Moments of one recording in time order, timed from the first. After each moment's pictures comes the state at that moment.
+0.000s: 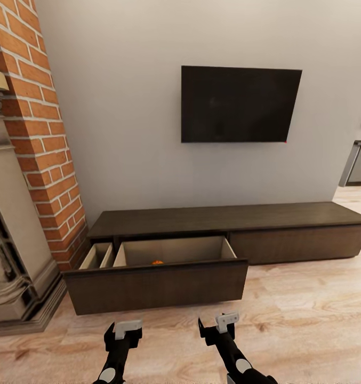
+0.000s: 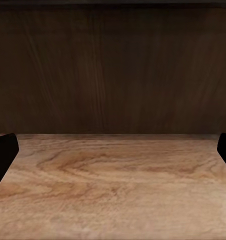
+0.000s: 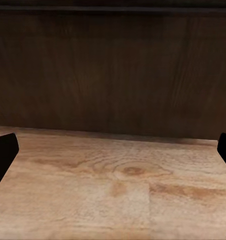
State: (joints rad) left arm -0.41 -0.05 -0.37 -0.37 0.28 -0.43 0.29; right arm -0.50 0.08 0.57 -0.27 -0.37 -0.46 -0.08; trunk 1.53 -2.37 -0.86
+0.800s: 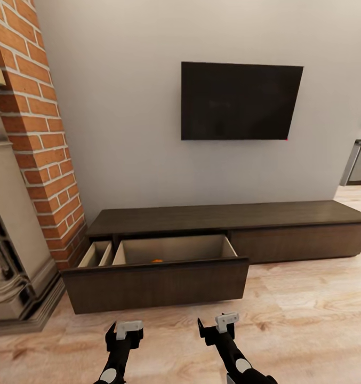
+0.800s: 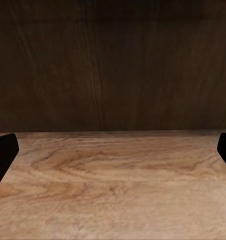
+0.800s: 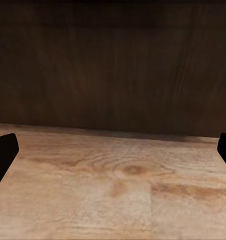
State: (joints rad) left arm -0.41 -0.05 -0.38 -0.37 0.28 -0.43 0.29; right arm -0.50 0.08 0.57 -0.27 -0.37 -0.46 -0.08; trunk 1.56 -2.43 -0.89
